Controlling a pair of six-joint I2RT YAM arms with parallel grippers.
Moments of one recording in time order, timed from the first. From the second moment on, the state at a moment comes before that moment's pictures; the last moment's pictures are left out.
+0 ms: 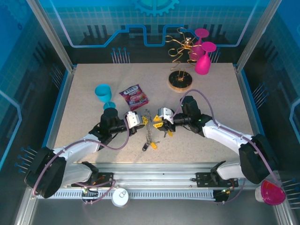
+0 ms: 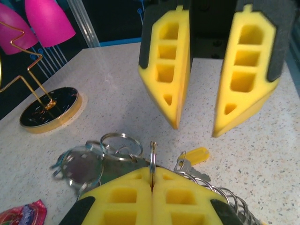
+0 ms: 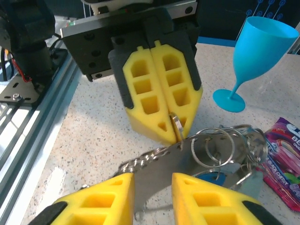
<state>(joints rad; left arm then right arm) -0.48 1.19 0.45 0.44 0.64 0.43 0.56 1.35 0.75 0.06 -0.83 -0.58</state>
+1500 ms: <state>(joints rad) -0.47 1.22 0.57 0.17 0.70 0.46 0.69 1.50 1.17 -0.59 -0.52 -0.96</state>
